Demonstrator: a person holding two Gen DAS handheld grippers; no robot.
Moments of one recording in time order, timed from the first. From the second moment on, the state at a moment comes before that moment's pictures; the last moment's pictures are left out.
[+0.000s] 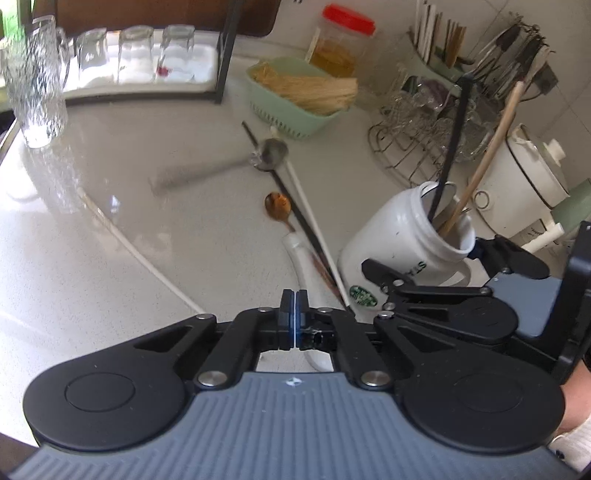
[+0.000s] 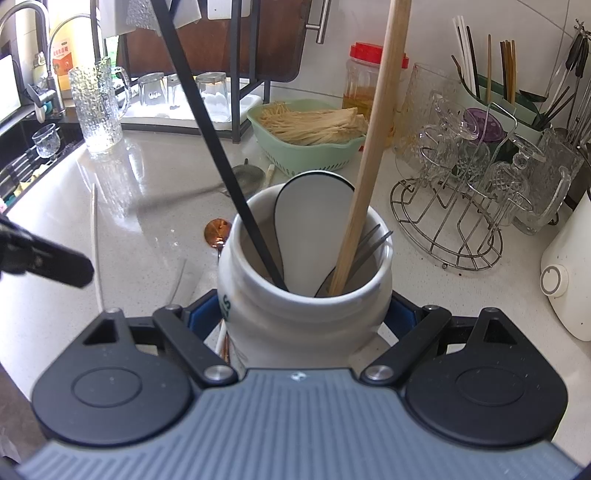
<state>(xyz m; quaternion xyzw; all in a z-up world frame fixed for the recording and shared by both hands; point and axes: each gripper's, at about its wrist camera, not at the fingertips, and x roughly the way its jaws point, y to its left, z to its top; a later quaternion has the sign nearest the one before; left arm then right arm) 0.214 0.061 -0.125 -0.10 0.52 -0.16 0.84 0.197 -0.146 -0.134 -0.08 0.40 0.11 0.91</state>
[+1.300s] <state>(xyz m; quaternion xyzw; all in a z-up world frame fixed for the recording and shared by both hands) 0.237 0.047 -0.212 -0.32 0.64 -0.13 0.69 0.184 -0.168 -0.133 -0.09 0.40 0.12 0.91</state>
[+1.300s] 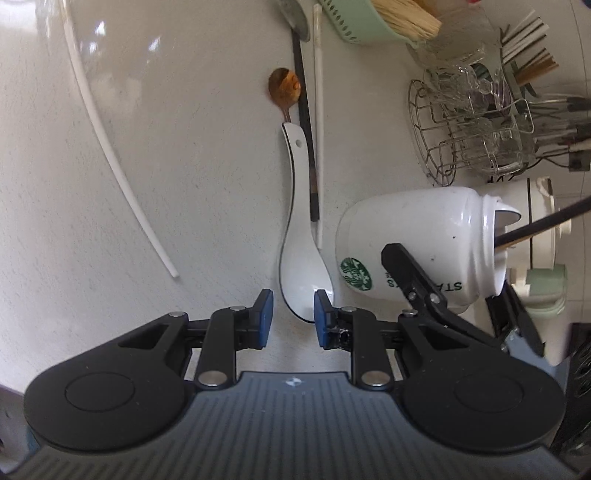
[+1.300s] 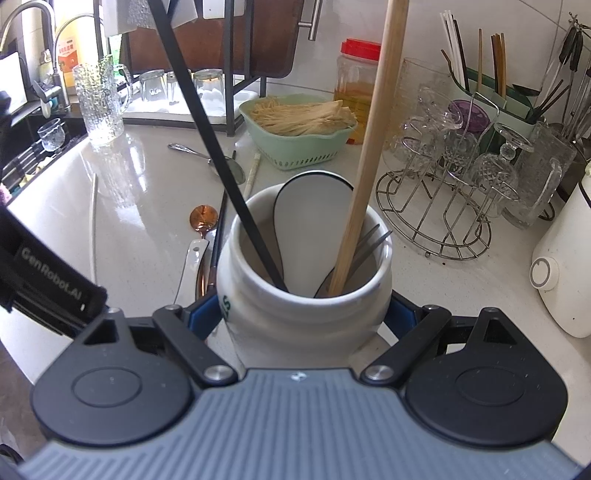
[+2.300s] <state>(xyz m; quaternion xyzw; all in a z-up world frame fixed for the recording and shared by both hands) 0.224 0.042 -0.218 -0.39 0.62 -0.01 0.68 0.179 -0.174 -0.133 -0.09 0.39 0.14 0.91</state>
